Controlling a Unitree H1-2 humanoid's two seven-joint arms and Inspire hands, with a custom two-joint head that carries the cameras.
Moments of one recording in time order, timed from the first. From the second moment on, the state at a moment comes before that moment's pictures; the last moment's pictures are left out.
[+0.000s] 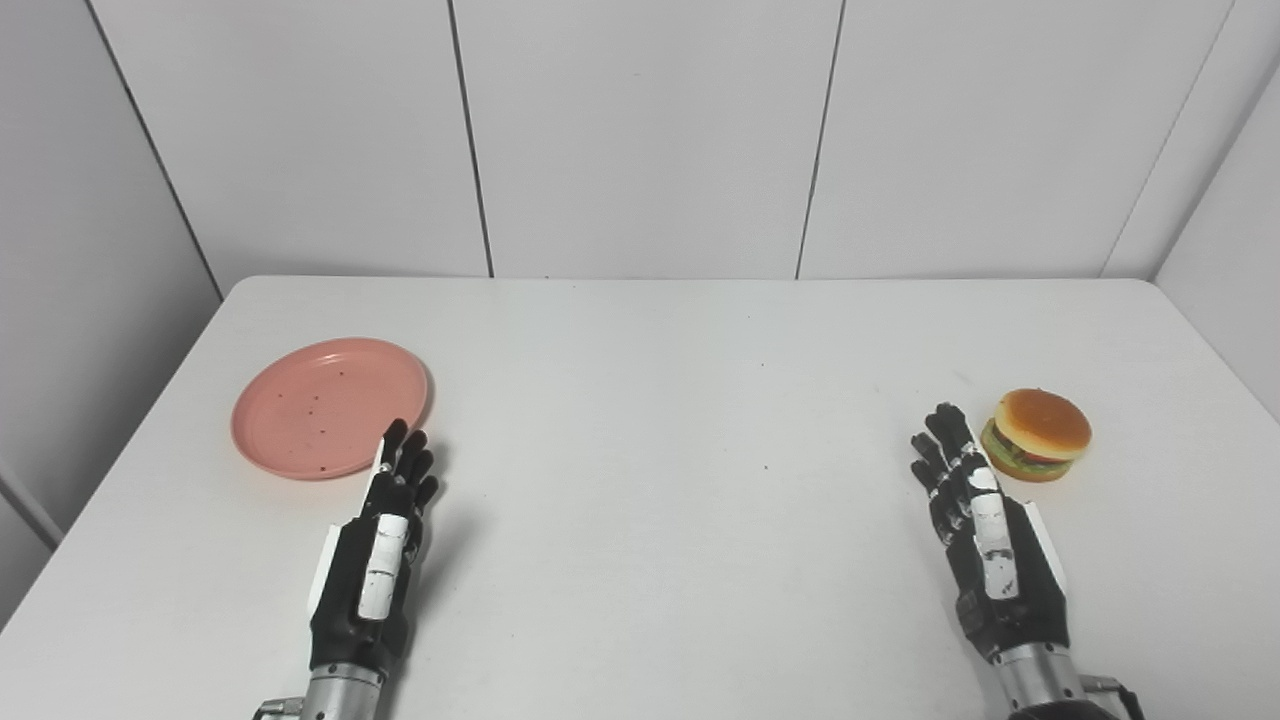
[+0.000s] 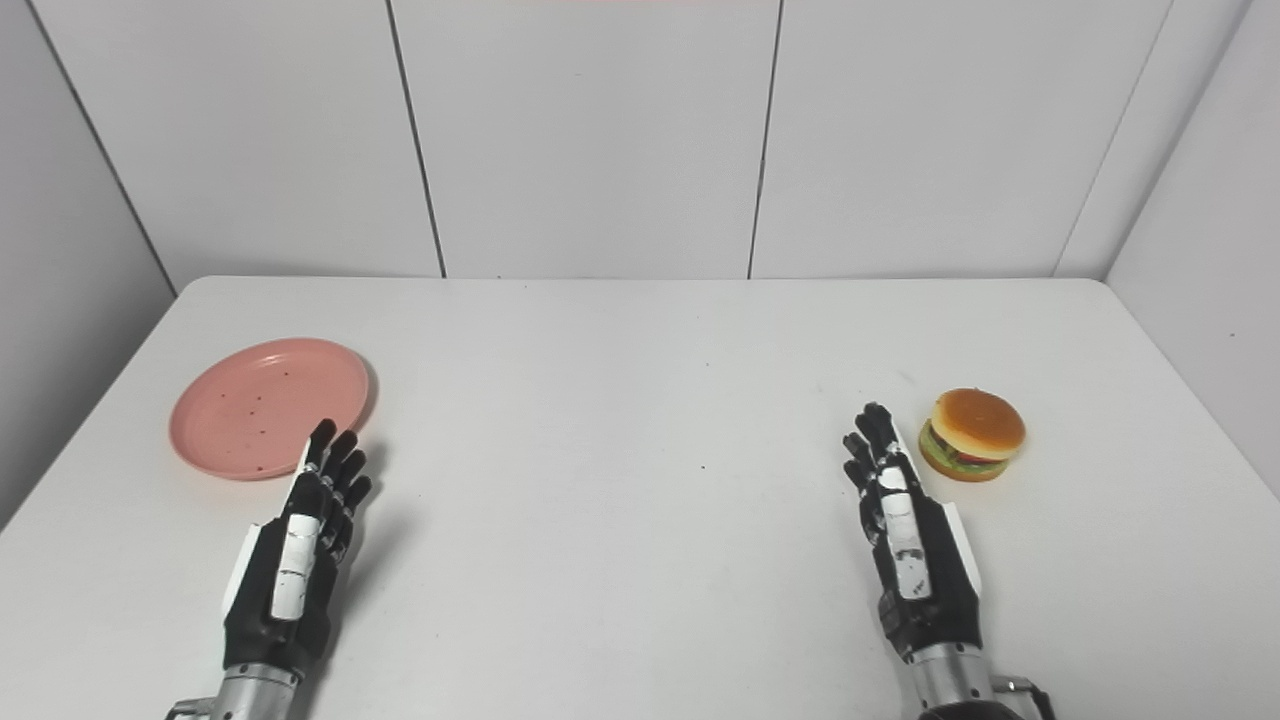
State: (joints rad) left arm 0.07 0.04 0.10 -0.06 -0.15 -0.15 -0.12; right arm -0.05 -0.08 -0.09 0.00 0.24 -0.09 0.17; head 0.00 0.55
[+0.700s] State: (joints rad) left arm 0.07 0.04 0.10 -0.05 -0.14 -0.15 -0.12; right arm -0.05 -0.08 -0.09 0.00 0.23 -0.09 0.16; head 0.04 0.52
